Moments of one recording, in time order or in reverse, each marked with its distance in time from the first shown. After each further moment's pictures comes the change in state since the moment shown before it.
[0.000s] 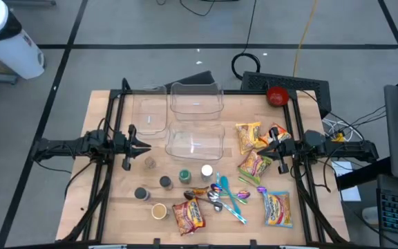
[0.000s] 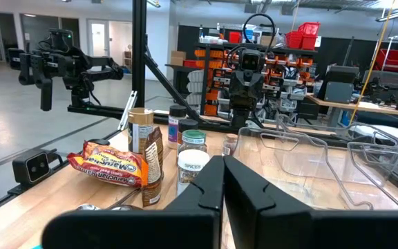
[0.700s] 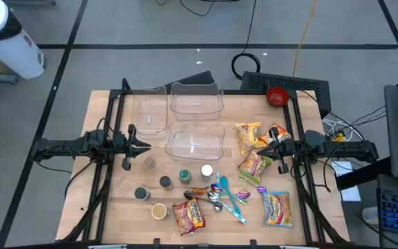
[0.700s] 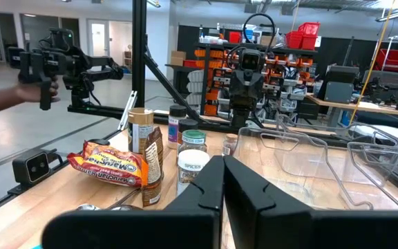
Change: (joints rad) left arm 0.000 0.000 -0.001 0.034 -0.008 0.006; right arm 0.000 0.000 0.000 0.000 0.000 0.000
